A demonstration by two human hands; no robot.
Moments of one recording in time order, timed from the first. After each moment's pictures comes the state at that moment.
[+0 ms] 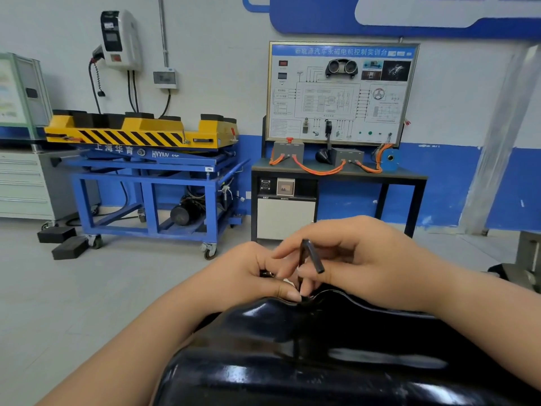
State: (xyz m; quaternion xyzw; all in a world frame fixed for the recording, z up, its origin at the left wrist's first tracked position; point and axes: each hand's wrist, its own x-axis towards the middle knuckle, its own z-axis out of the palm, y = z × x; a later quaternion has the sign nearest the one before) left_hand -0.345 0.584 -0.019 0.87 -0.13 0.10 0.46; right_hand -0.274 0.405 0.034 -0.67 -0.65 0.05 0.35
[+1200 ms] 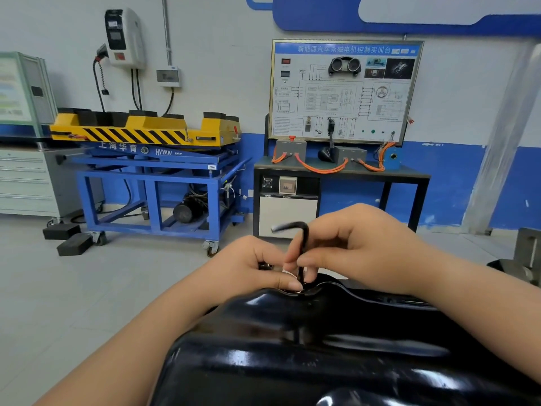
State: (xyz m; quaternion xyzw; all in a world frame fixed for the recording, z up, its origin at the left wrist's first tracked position) left_hand -0.346 0.581 -0.021 0.87 -0.13 0.15 0.44; right_hand -0.270 0.407 0.036 -0.70 -0.64 0.02 0.32
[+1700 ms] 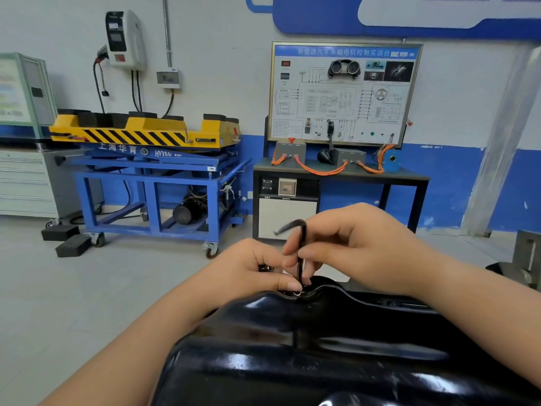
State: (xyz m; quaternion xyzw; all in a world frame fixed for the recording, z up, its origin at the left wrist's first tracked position) left_hand -0.347 0.578 -0.020 0.87 -0.14 0.15 0.45; right_hand -0.269 0.409 0.036 -0.68 -0.63 0.04 0.36
